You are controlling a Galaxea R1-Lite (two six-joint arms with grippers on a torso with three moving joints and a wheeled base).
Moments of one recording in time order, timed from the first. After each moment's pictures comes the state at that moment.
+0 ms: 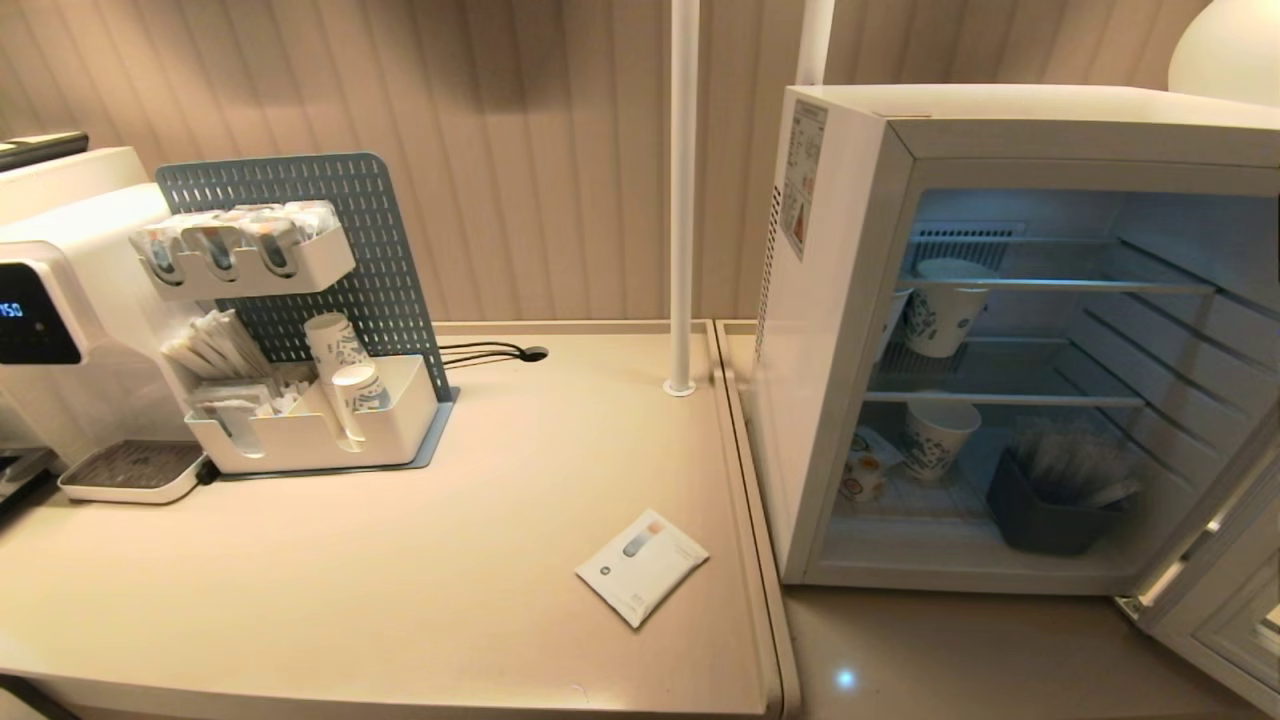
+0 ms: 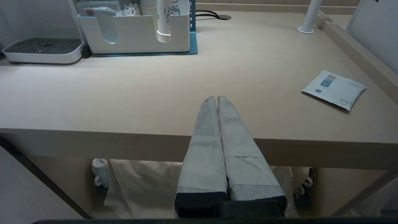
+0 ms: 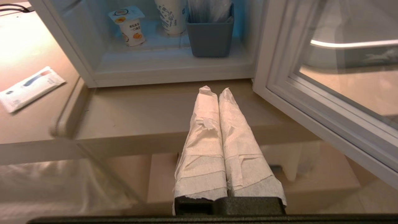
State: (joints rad) left arm 0.00 0.00 0.00 0.00 0.00 -0.02; right arm 0.00 0.06 -0.25 0.31 -0.08 0.03
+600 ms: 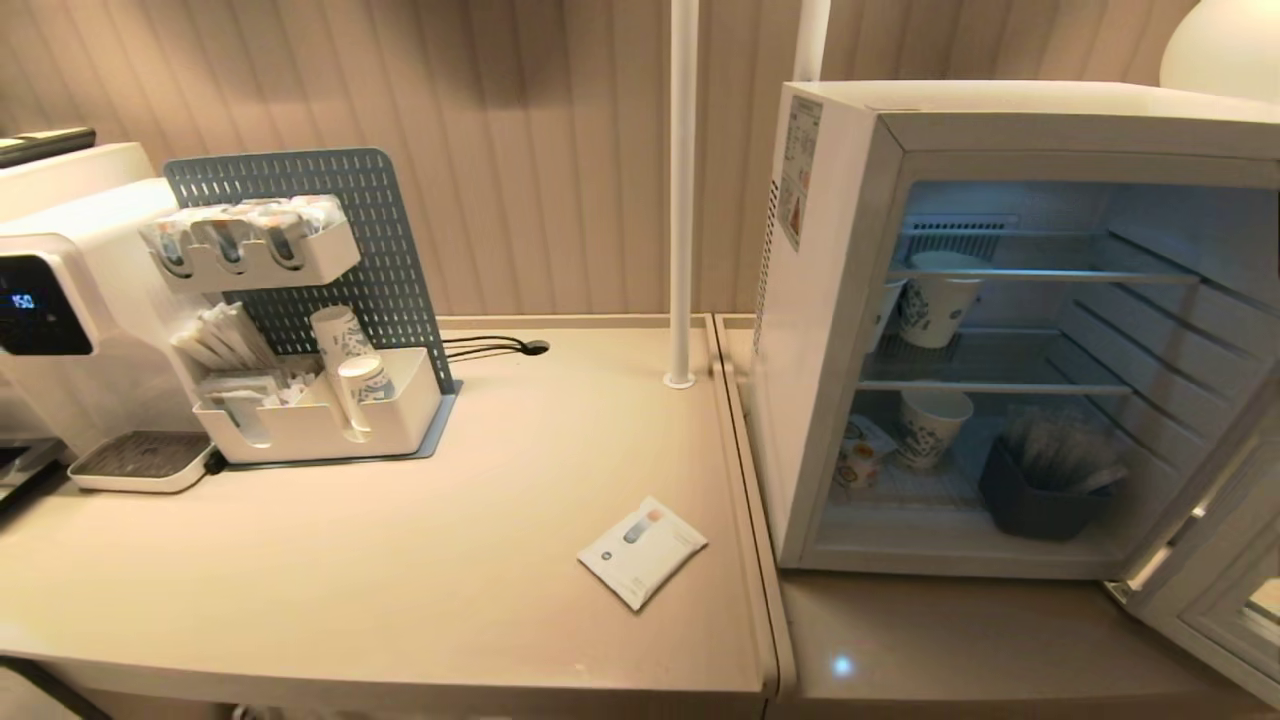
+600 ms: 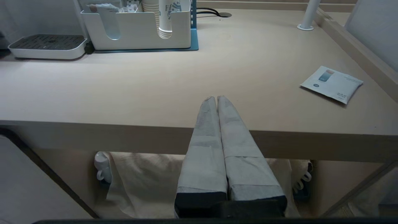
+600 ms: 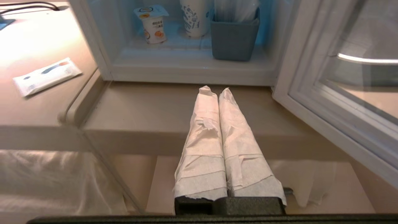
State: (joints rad) left arm 0.00 0.00 0.00 0.00 0.00 -0.02; right arm 0.00 0.00 -0.02 0.06 0.01 -0.02
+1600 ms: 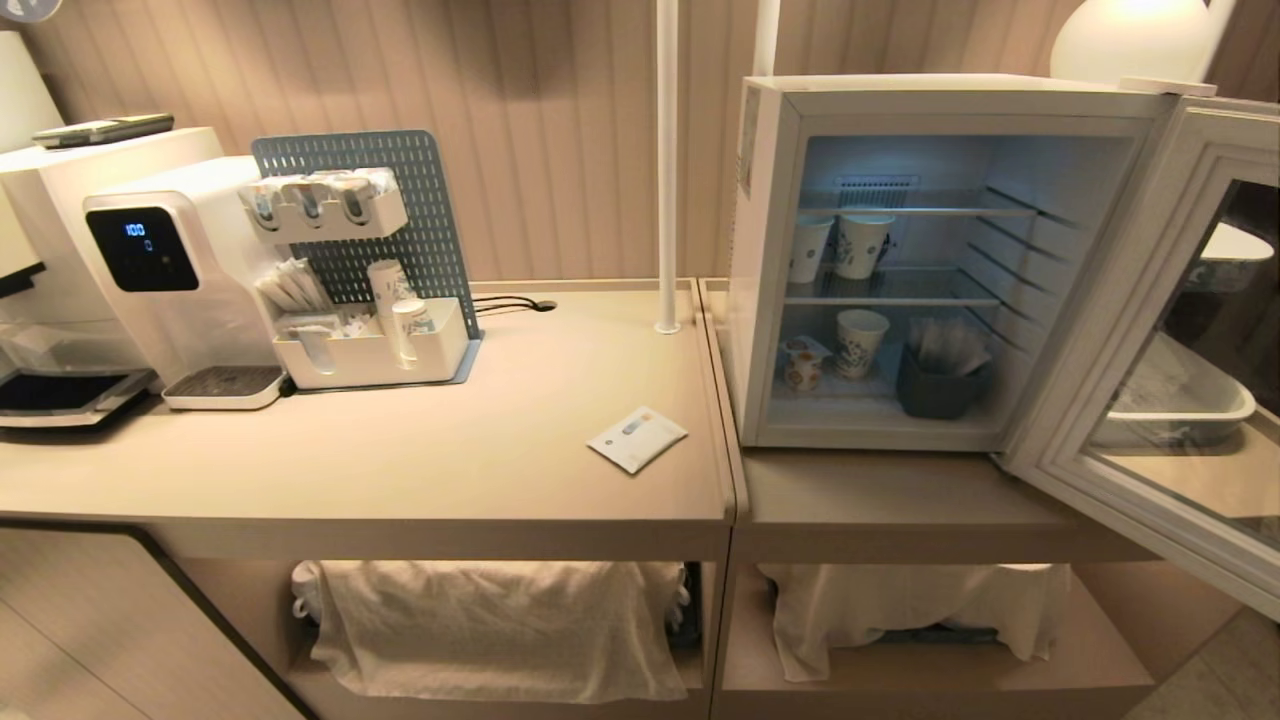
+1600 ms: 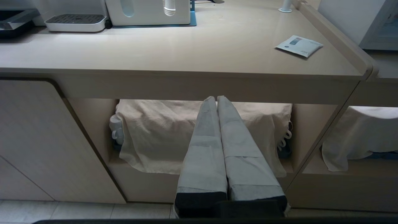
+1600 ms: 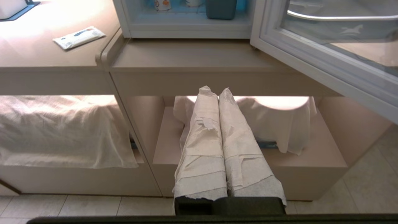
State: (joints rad) left arm 0.00 0.00 0.00 0.00 0.00 -0.02; right arm 0.00 0.00 -0.02 0.06 0.01 -0.02
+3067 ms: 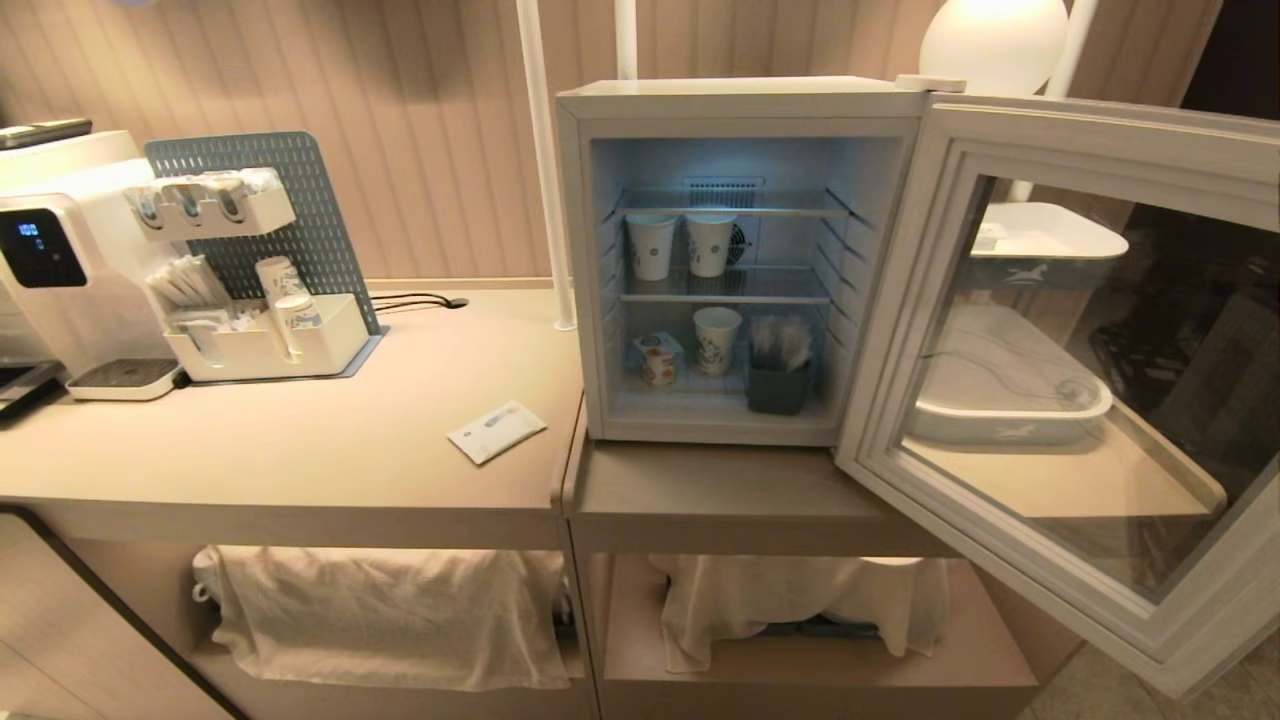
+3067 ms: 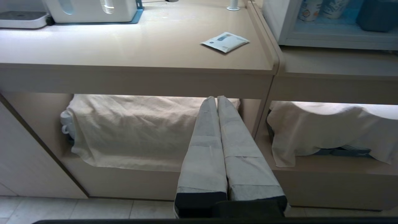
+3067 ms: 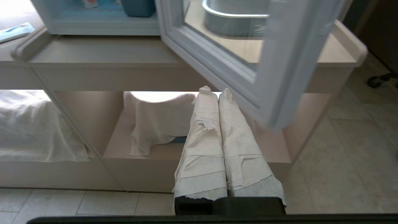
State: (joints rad) left arm 0.00 0.00 0.00 0.00 0.00 -0.02; right arm 0.00 0.00 -0.03 0.08 0.00 -0.03
